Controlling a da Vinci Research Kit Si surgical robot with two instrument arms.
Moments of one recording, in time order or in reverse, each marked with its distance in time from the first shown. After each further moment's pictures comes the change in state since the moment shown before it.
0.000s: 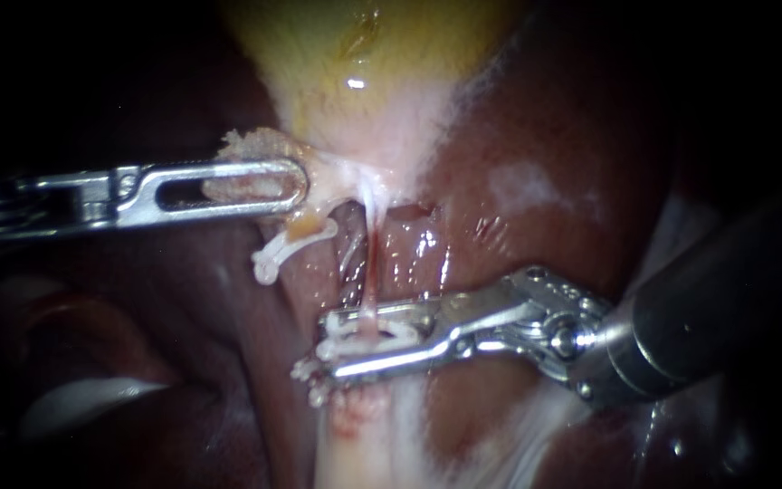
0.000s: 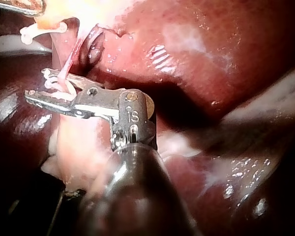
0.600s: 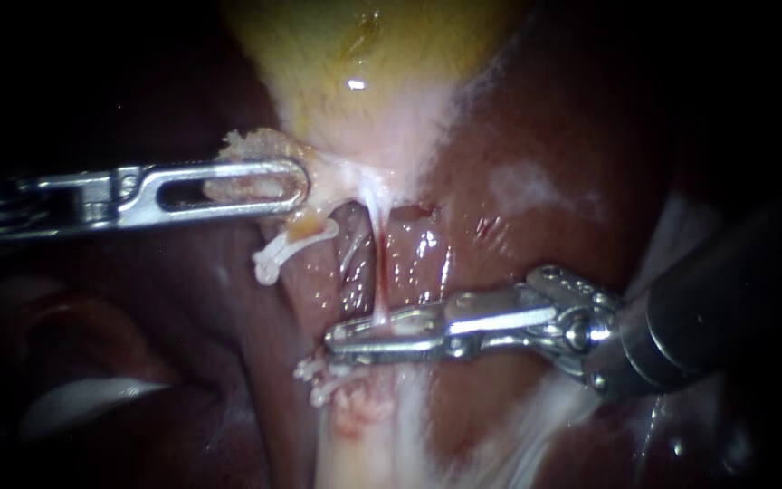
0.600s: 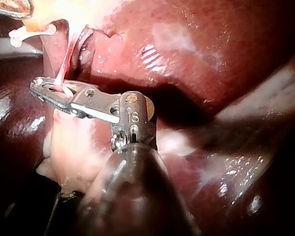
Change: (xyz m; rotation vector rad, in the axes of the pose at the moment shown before) right arm 0.000 0.000 -0.001 -0.042 -0.043 0.014; left arm 0.000 0.000 0.000 0.000 0.000 0.000
